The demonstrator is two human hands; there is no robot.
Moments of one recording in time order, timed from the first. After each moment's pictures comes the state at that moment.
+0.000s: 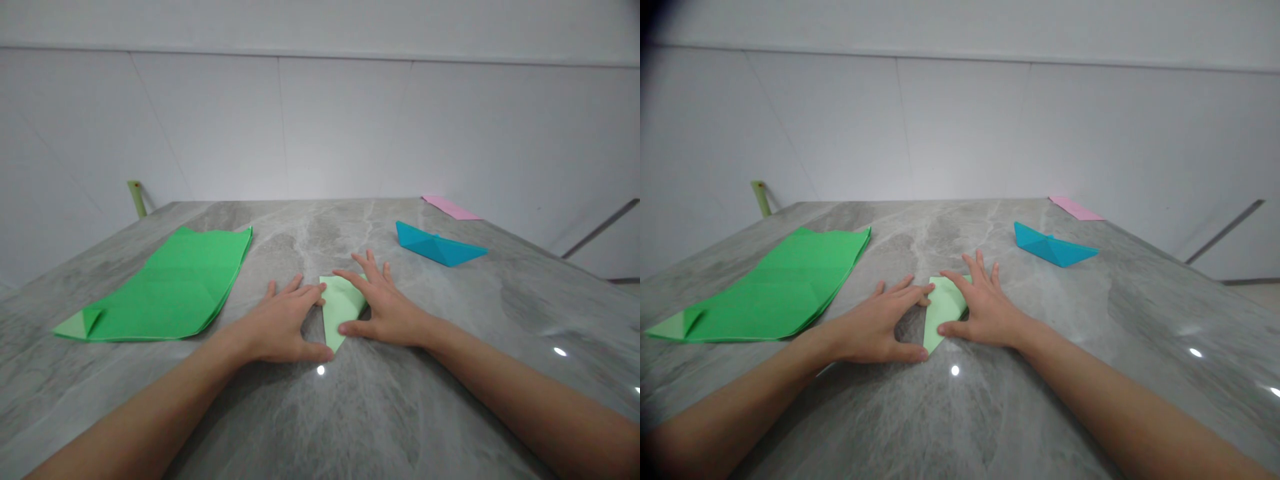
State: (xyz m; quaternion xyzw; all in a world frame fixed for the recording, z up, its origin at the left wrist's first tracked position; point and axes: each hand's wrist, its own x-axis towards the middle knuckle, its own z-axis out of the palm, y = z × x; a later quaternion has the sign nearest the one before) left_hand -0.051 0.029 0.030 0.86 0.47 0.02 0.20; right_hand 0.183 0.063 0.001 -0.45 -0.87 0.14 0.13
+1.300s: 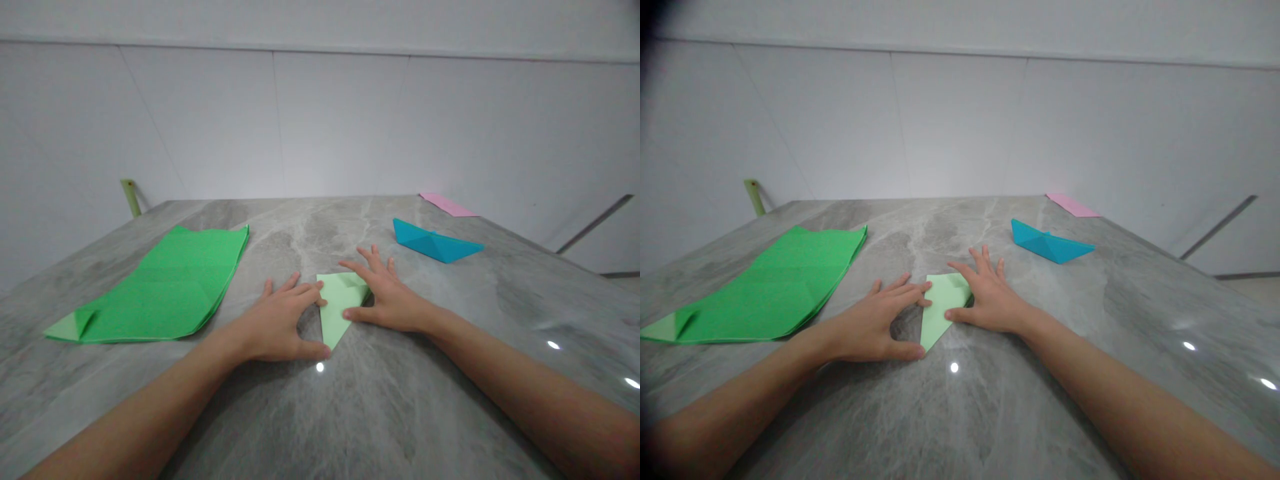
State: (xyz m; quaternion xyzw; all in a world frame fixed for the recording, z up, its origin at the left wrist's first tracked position) left_hand -0.050 0.029 0.028 0.86 0.47 0.02 0.19; right_hand 0.191 0.072 0.003 -0.48 -0.85 0.15 0.13
